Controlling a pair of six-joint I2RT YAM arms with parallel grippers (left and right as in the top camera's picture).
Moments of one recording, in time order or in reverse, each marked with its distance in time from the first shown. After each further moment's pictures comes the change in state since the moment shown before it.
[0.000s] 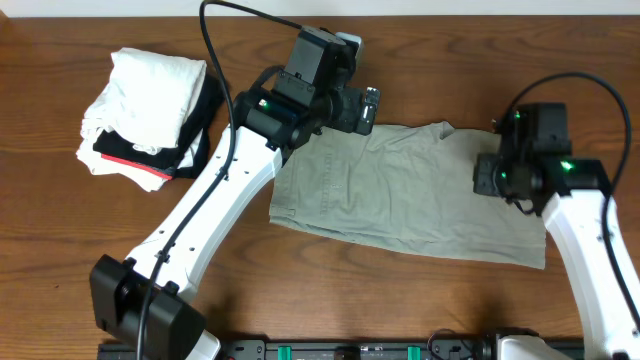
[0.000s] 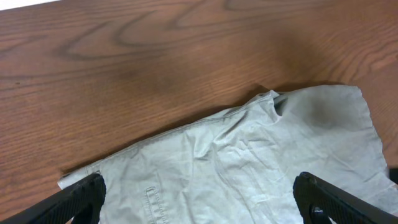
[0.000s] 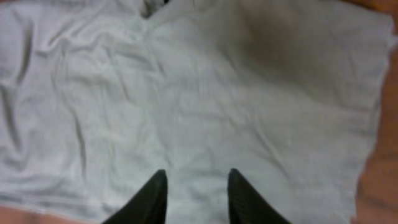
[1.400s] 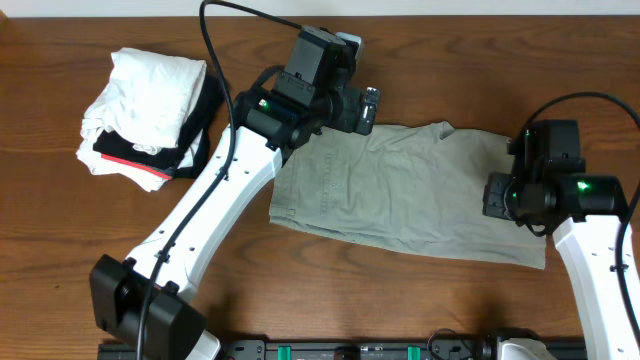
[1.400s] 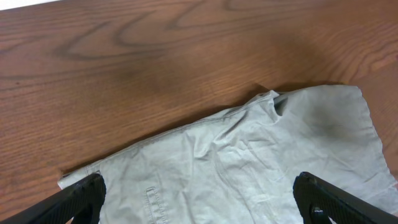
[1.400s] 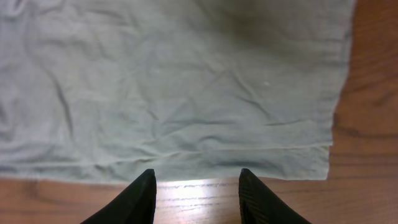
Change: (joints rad) left arm 0.000 0.000 0.000 0.000 0.000 0.000; right arm -0.011 -0.081 -0.010 -0.158 0.065 0.084
